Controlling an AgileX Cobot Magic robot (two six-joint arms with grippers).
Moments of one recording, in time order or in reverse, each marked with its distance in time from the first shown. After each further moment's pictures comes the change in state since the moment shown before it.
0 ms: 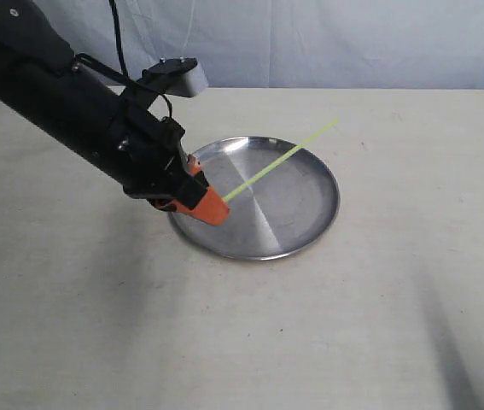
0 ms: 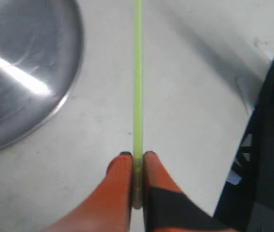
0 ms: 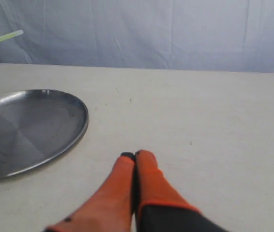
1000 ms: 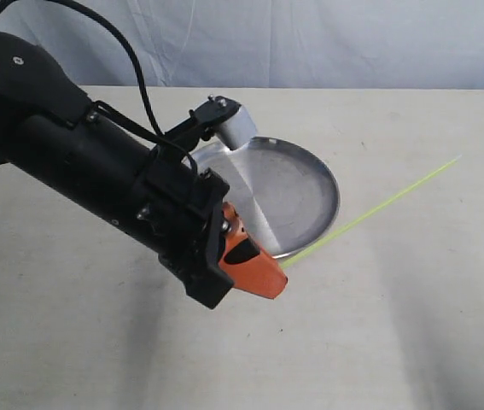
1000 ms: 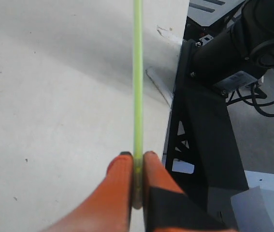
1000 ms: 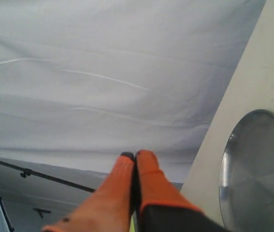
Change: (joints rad) left arm -0.191 -0.095 0.138 -0.208 -0.003 0.218; right arm 0.115 -0.002 0.002 0.448 -0.264 0.908
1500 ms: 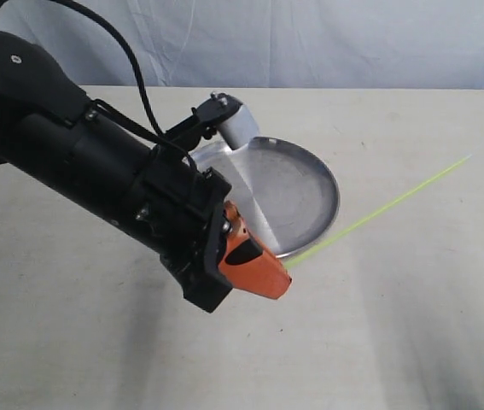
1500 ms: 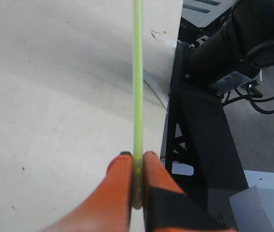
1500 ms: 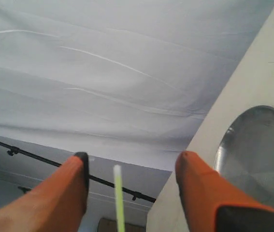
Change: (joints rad) left arm -0.006 -0.012 0.000 -0.014 0.002 0.034; right arm 0.099 0.189 -0.040 -0.099 -0.127 0.016
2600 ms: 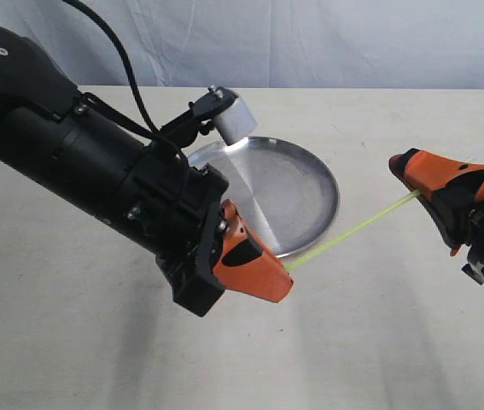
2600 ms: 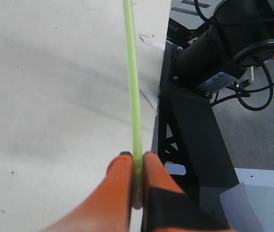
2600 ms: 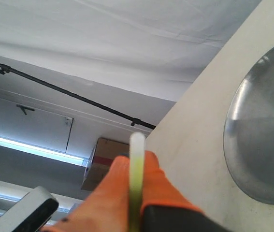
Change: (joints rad) left arm 0.000 -0.020 0.000 -0.014 0.033 0.012; right arm 0.111 0.674 -0.099 -0.603 -0.522 0.503
